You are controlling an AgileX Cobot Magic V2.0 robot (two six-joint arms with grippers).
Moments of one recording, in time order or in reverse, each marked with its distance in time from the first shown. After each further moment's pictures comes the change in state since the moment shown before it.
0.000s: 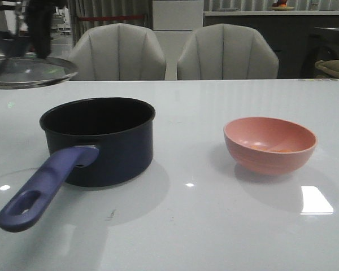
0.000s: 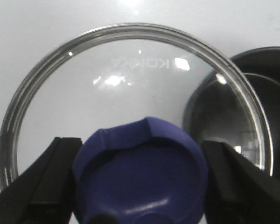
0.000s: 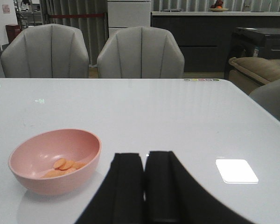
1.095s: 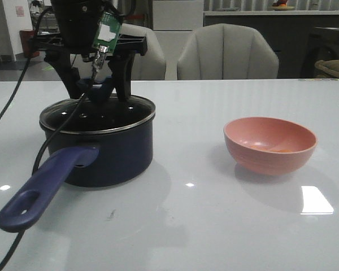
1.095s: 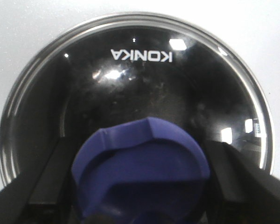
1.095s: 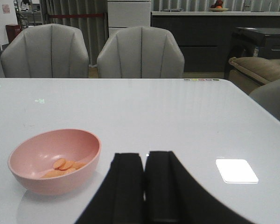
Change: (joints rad) left arm -0.216 0.228 -0.111 -0.120 -0.049 -0.057; right arm 0.000 0.000 0.000 0.000 0.000 0.000
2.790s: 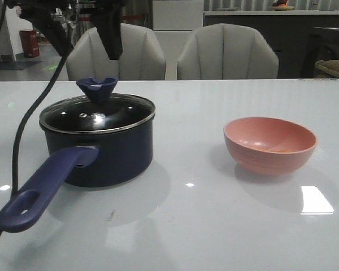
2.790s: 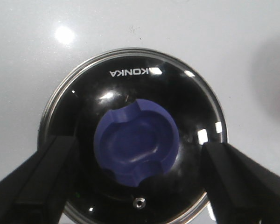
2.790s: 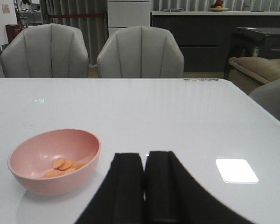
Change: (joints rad) left arm 0.004 -0.219 0.154 -0.017 -0.147 0.144; right arm 0.000 0.000 0.000 0.000 0.000 0.000
